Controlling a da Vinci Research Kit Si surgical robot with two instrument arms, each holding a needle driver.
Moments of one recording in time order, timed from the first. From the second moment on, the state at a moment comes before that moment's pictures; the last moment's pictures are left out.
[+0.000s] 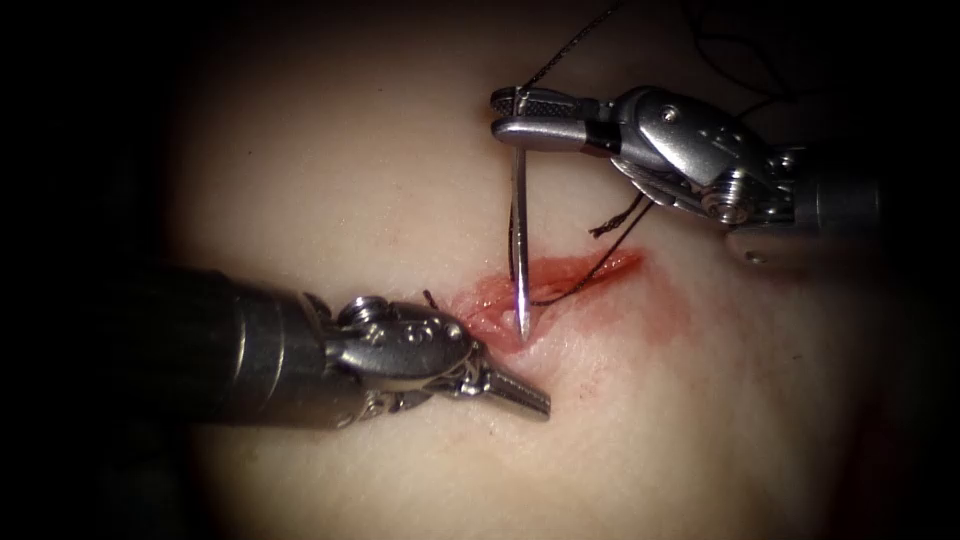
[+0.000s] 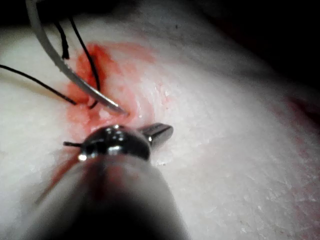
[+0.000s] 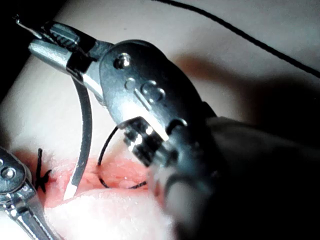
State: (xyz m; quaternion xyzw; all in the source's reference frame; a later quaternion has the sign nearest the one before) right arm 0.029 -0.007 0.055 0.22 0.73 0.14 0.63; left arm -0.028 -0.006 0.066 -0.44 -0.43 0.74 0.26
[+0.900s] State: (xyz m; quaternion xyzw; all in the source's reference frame) right arm 0.029 -0.008 0.058 0.32 0.66 0.26 0.63; left arm -0.028 -0.005 0.067 -0.43 -0.44 0.74 0.26
